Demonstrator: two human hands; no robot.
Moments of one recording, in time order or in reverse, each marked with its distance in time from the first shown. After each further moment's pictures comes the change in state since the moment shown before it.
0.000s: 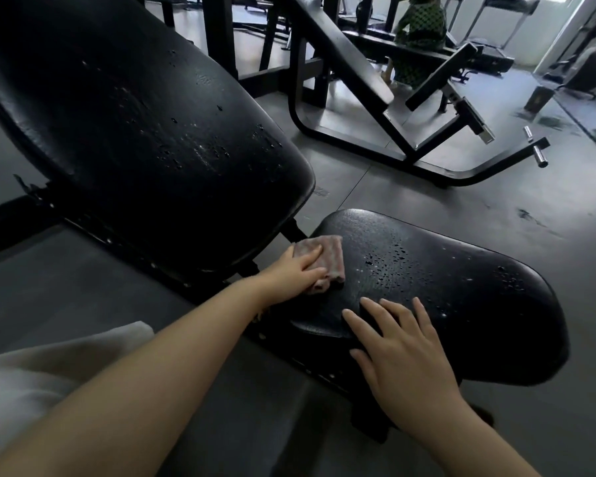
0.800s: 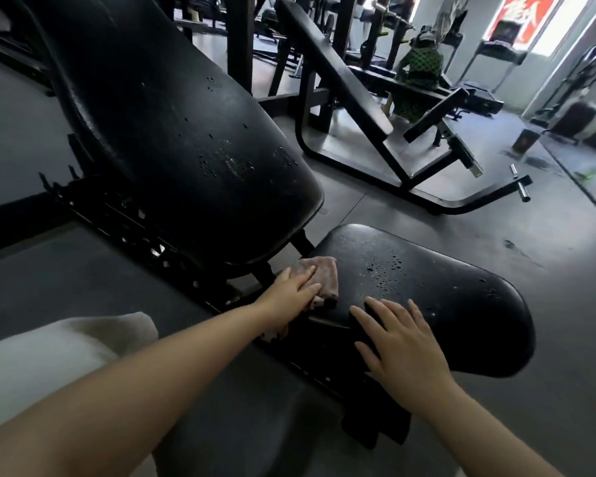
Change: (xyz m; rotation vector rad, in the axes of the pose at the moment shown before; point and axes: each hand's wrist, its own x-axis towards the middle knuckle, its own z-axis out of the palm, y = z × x) left_hand -0.053 -0.010 0.009 -0.175 0.123 0.013; right_hand -0.005 0.002 -0.013 -0.096 -0.113 -0.019
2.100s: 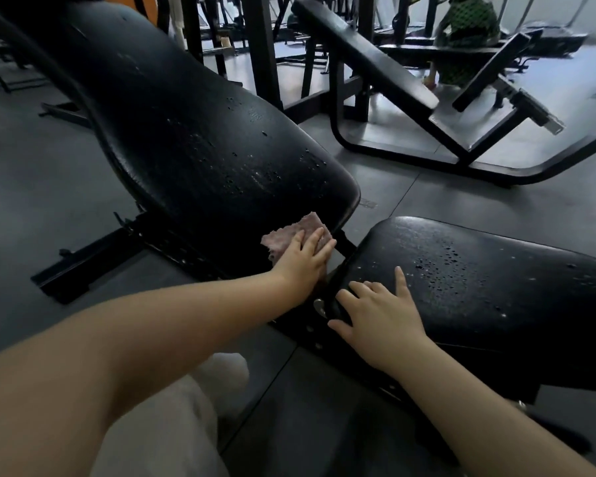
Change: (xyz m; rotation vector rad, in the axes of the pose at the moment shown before) left_hand 0.012 0.031 -0.060 1.892 -0.158 0.241; right_hand 0.074 -0.059 -0.018 0.165 -0.127 -0.111
